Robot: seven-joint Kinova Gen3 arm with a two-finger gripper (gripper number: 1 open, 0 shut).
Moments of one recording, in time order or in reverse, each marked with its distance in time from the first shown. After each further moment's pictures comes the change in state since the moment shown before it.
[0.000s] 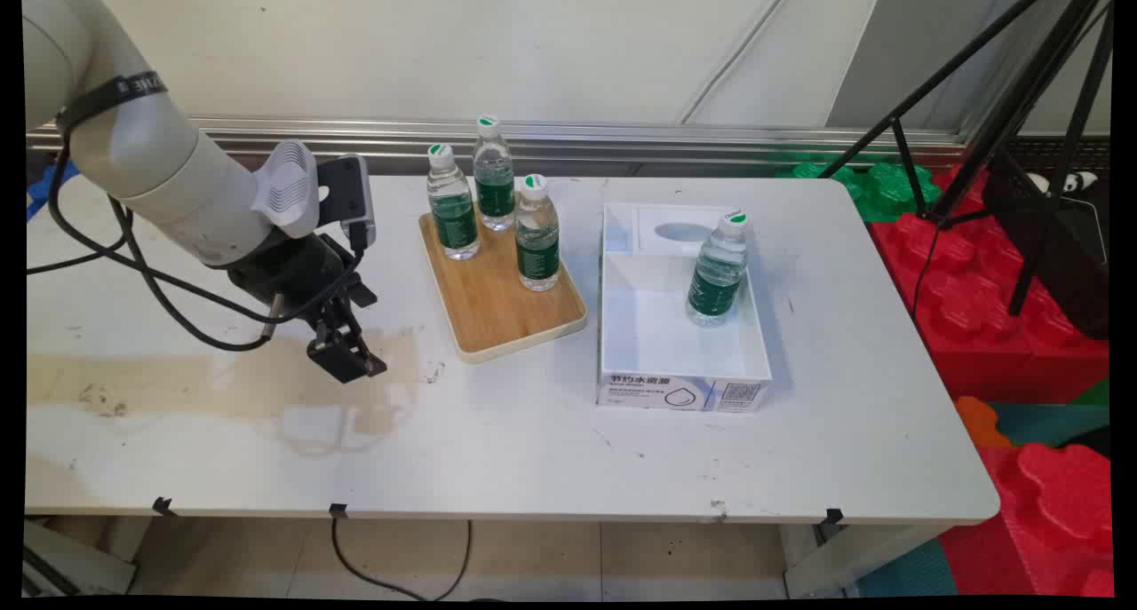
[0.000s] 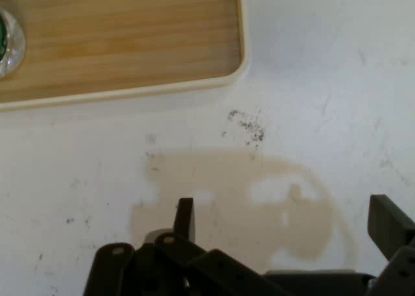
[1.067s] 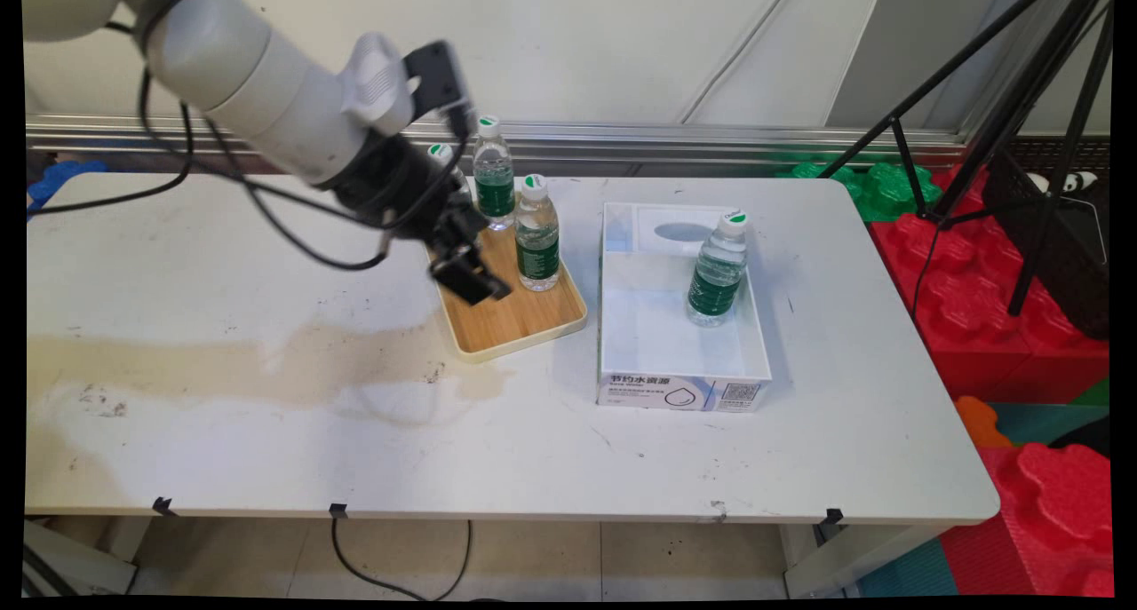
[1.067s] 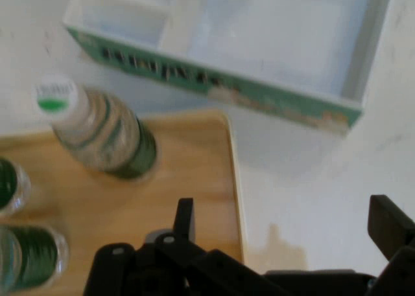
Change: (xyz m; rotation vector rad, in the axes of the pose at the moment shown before) arm 0.095 0.002 -0.036 0.013 0.259 0.003
